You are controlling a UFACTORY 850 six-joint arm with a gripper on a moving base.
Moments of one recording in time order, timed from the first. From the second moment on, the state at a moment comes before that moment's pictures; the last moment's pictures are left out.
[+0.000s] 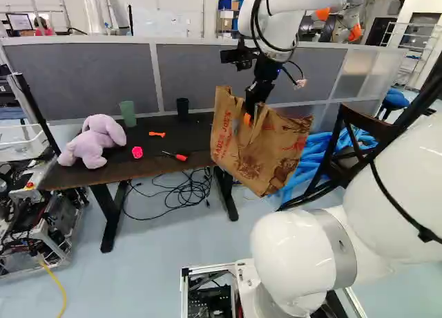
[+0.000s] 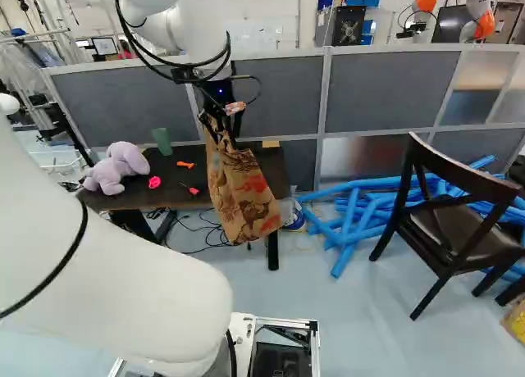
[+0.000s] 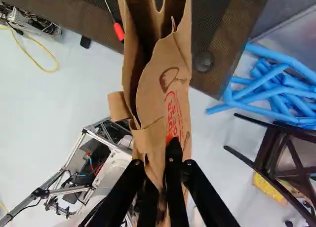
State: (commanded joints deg) arm -2.3 14.2 -52.3 5.5 -55.1 -37.3
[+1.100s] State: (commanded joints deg) arm -2.3 14.2 -52.3 5.5 -55.1 -37.3
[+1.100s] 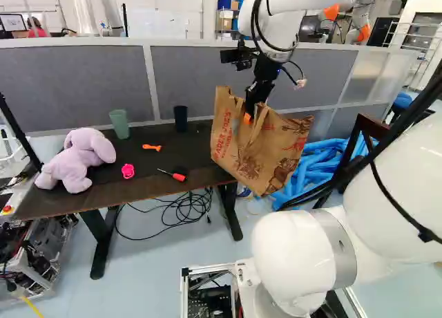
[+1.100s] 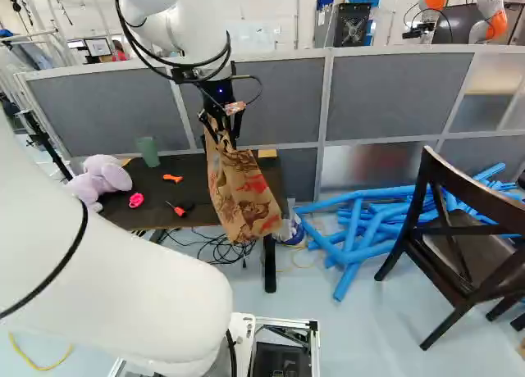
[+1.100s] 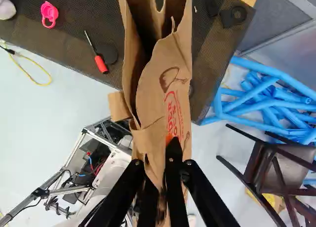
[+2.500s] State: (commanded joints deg) arm -1.5 6.0 -59.6 3.4 -55.1 -37.3
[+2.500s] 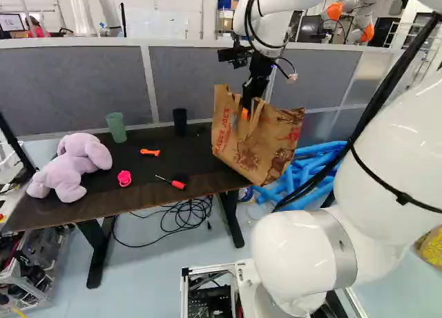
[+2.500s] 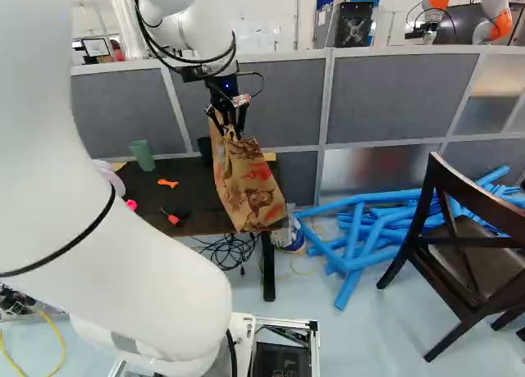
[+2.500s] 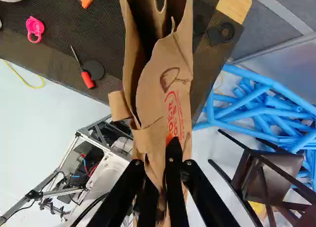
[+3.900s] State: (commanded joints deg) arm 5.8 -4.1 -69.8 1.2 -55.1 -37.3
